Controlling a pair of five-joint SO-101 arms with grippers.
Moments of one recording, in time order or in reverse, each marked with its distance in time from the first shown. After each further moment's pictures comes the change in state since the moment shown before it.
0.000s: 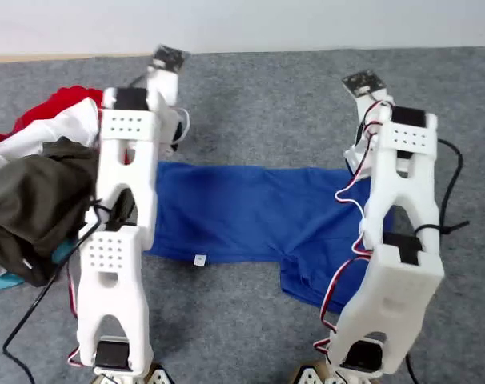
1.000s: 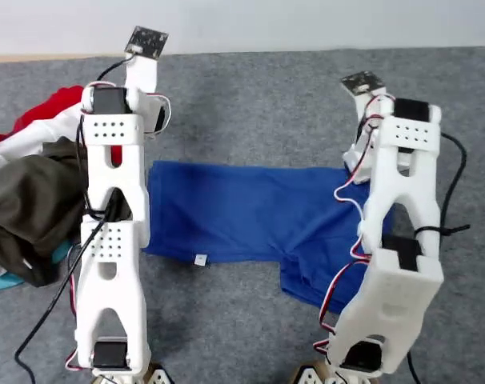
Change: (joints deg) left arm -3.7 6.9 -26.5 7.1 -1.6; right arm -1.6 -5.6 -4.1 17.6 -0.4
